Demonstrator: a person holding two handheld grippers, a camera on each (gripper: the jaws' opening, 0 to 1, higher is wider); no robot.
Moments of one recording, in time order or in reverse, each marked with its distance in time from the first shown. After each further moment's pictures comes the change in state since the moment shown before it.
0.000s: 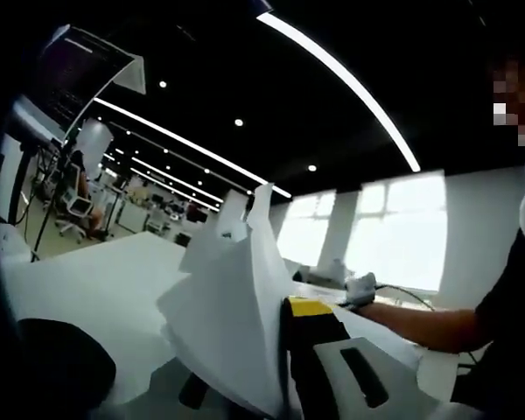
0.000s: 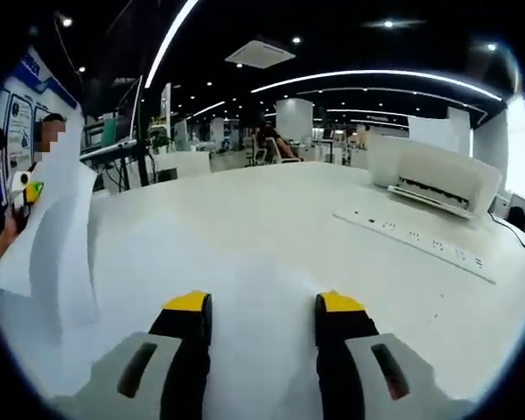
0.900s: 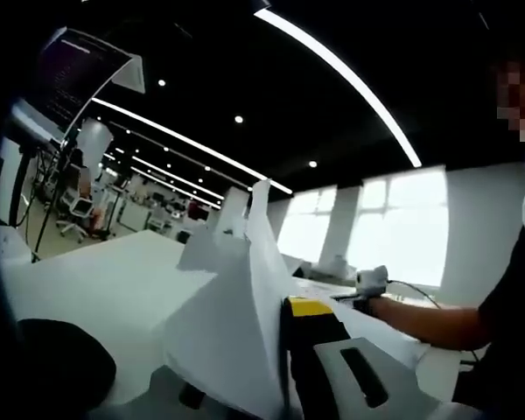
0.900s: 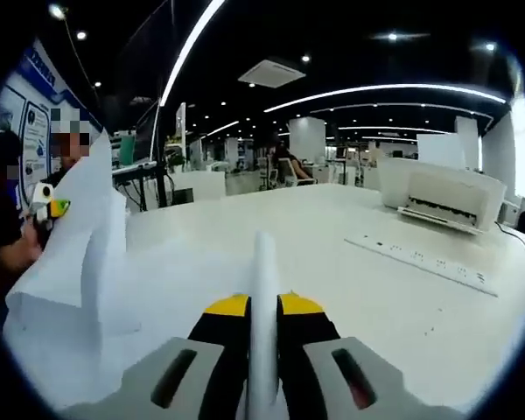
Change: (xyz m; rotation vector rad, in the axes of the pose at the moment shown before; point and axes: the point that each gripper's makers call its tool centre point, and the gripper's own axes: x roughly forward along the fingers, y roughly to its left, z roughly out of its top) left arm 0.002 -0.001 -0.003 0.006 0.015 0.004; right arm -0.022 0.009 0.039 -0.015 -0.153 0.077
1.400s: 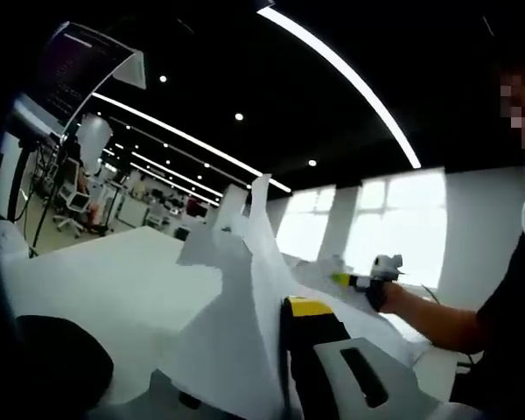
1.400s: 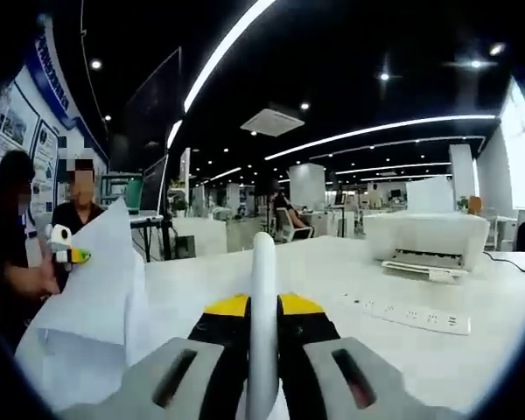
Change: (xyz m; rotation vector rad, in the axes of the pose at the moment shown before) left arm 0.001 -0.005 -0.001 -0.017 0.010 -0.005; right arm -0.058 -0.018 0.065 0.009 -0.232 -0.005
